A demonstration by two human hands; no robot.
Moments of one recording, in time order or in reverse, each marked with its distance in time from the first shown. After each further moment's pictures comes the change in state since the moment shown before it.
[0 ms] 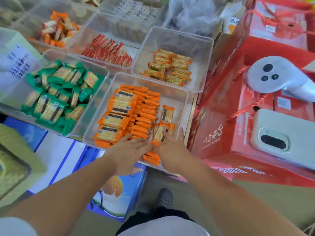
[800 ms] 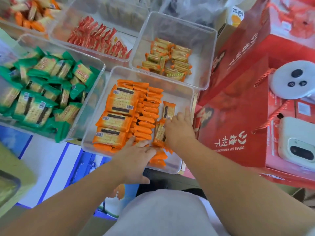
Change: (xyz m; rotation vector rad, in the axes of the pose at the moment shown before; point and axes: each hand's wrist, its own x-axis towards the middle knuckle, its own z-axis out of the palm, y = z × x) left_hand 0.005 -0.004 0.005 -0.146 -0.022 0.054; right_hand 0.054 0.006 -0.037 -0.310 0.032 0.413
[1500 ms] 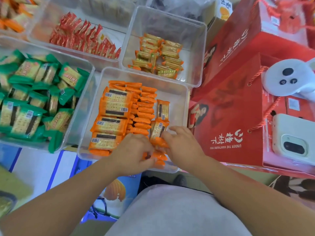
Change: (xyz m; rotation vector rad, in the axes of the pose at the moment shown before) left_hand 0.006 -0.013 -0.036 -0.348 0.226 0.099; right_hand -0.051 0.008 0.020 0.464 0.099 -0.149
